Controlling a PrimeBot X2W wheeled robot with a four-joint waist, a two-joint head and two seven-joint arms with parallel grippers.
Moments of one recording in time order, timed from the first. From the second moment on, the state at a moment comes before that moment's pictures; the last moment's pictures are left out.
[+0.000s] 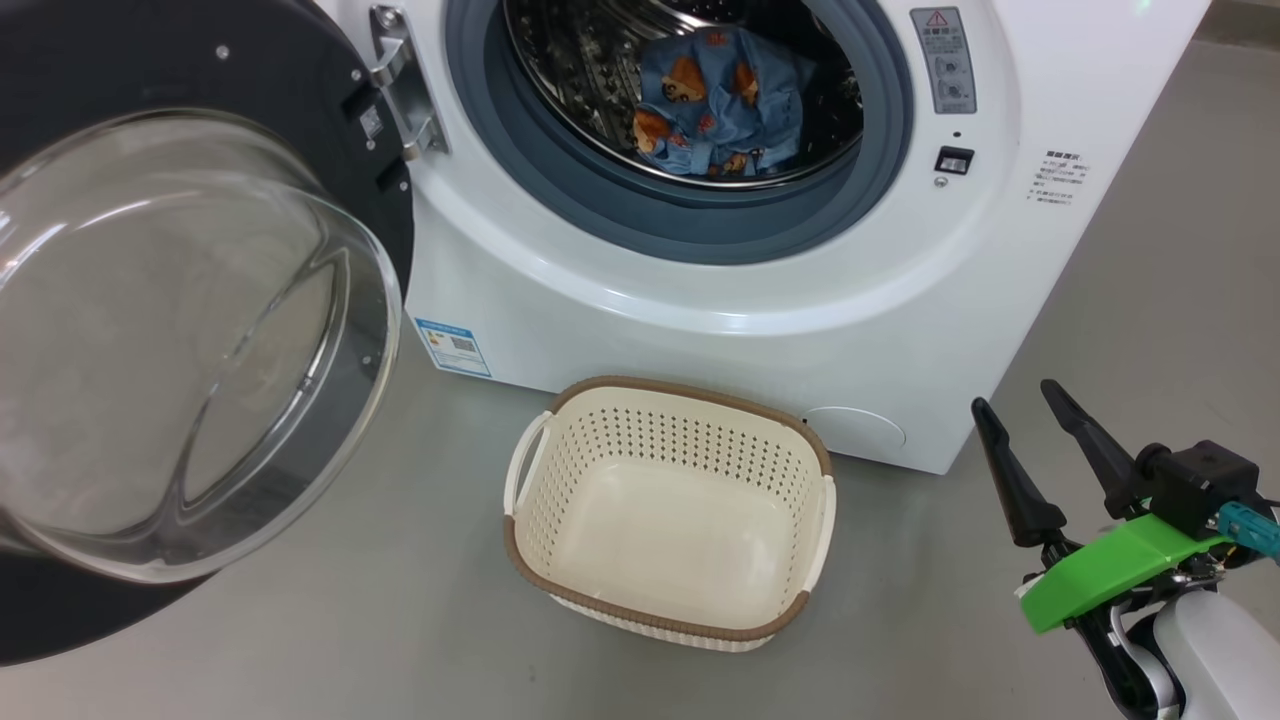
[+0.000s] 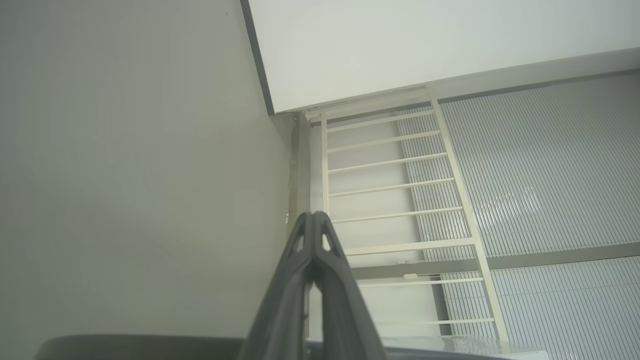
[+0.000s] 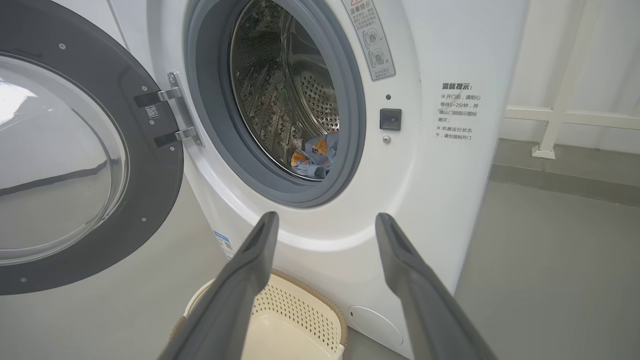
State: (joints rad) left arm -0.54 0.53 0.67 0.95 -1.53 -0.10 0.18; right arm -0.24 -0.34 0.29 0.33 0.50 0.13 -0.25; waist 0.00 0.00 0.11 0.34
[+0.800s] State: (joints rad) left arm -0.58 0.59 0.55 0.93 -1.53 -0.12 0.50; right arm -0.27 -0.34 0.30 0.35 0.50 0.13 -0.25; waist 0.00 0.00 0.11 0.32
